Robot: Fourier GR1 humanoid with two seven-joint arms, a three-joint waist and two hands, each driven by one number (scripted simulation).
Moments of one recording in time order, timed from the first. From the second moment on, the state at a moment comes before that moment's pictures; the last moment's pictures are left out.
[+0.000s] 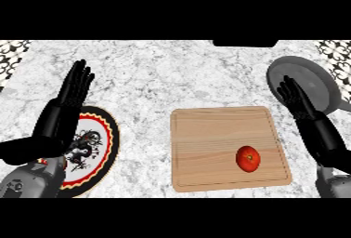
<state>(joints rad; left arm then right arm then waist) -0.20 0.36 -0.19 -1.68 0.21 0.19 -0.06 -0.11 -0.41 0.12 -1.60 -0.19 0.04 -0.21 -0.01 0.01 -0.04</state>
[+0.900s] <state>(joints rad) -0.23 0.35 -0.13 -1.50 0.20 0.25 0.04 -0.34 -0.74 0.23 -1.29 -0.07 0.54 -0.75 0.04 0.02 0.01</state>
